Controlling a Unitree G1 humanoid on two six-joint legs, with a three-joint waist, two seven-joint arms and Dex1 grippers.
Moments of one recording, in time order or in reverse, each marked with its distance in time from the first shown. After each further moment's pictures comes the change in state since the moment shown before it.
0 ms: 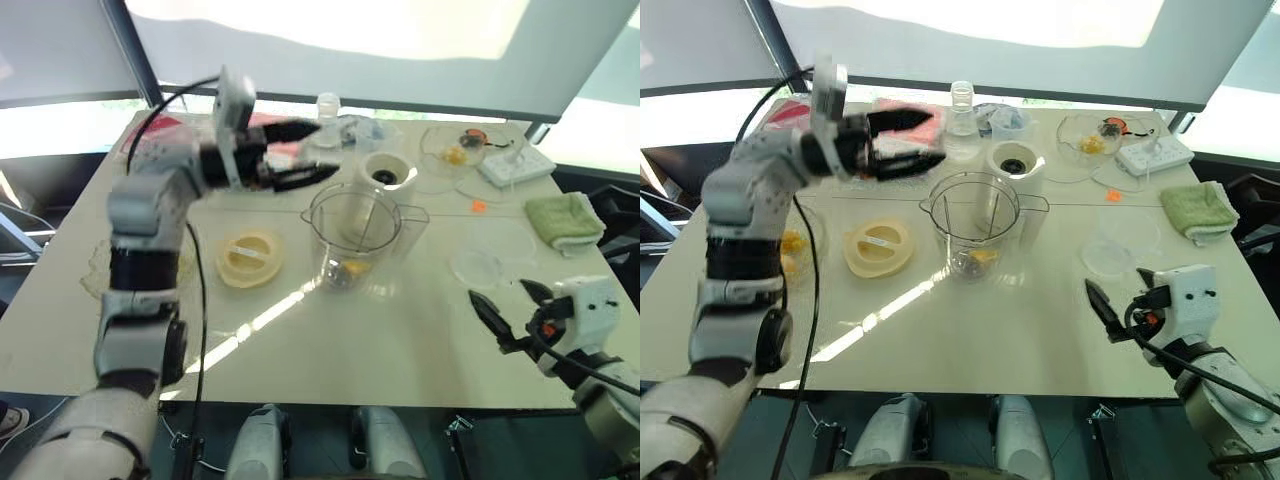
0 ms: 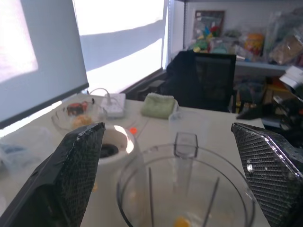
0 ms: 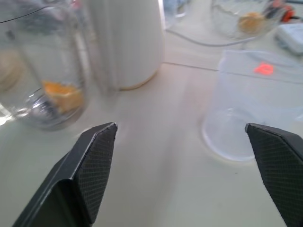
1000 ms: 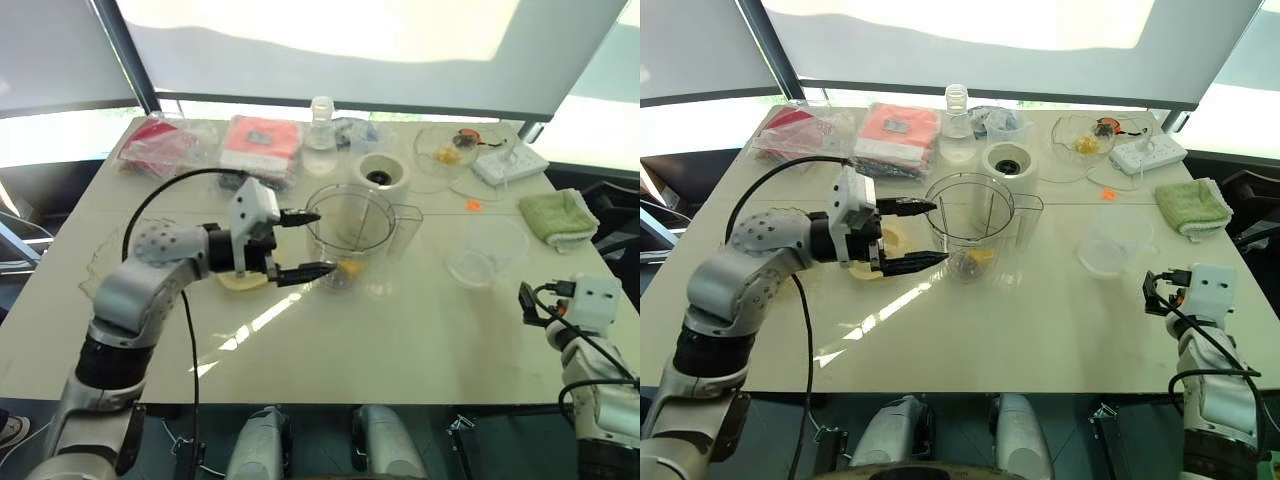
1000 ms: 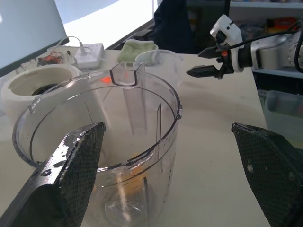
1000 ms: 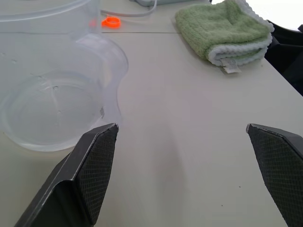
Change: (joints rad) left arm 0.304 0.113 -0.163 -0.323 -0.039 -0.037 0.182; right arm -0.372 0.107 0.027 0.791 -0.391 -0.287 -0.007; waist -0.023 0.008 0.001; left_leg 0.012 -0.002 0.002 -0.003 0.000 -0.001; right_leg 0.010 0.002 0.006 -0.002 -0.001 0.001
